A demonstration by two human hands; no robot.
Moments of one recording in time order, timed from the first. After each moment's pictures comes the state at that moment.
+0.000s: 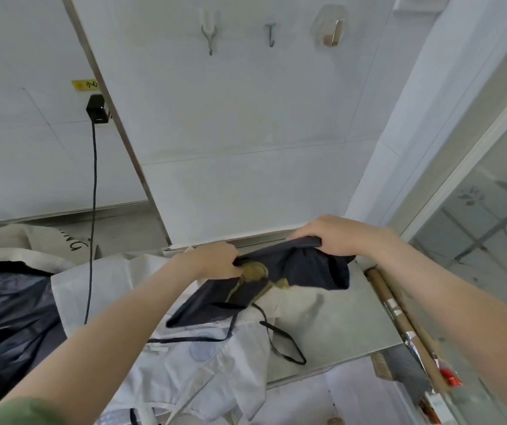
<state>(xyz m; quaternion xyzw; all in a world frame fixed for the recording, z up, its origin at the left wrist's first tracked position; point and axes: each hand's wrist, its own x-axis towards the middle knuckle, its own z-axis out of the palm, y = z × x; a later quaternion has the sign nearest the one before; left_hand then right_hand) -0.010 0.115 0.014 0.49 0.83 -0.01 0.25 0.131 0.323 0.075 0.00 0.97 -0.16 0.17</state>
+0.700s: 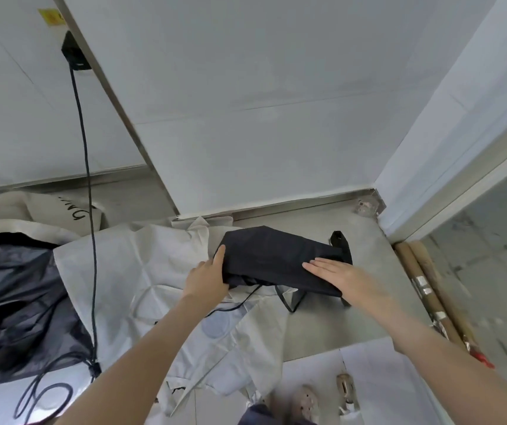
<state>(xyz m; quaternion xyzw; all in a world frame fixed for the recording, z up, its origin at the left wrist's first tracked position) 0.003 0.062 -0.119 0.29 0.93 0.02 0.21 0.178 0.337 -0.148 -0.02 0.99 -0.13 0.10</state>
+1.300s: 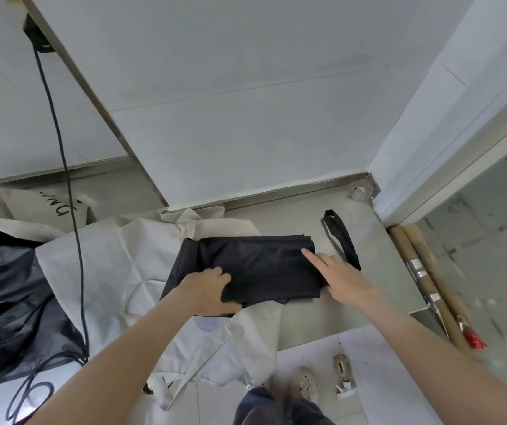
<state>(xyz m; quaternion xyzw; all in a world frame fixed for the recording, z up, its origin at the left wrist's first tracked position) 0.009 0.051 -0.124 0.45 0.84 -0.12 0.29 0.178 0.316 -0.157 0.13 0.96 -0.13 0.21</state>
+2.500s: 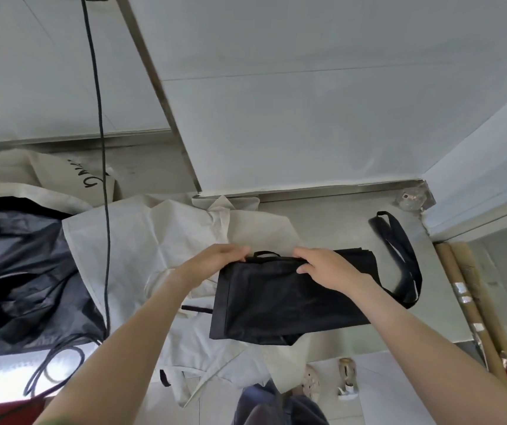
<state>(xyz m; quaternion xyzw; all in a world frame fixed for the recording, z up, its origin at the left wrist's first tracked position) -0.051 0.028 -0.133 0.12 0.74 0.42 0.52 0.079 0.266 -0.150 0.08 0.93 -0.28 0.24</state>
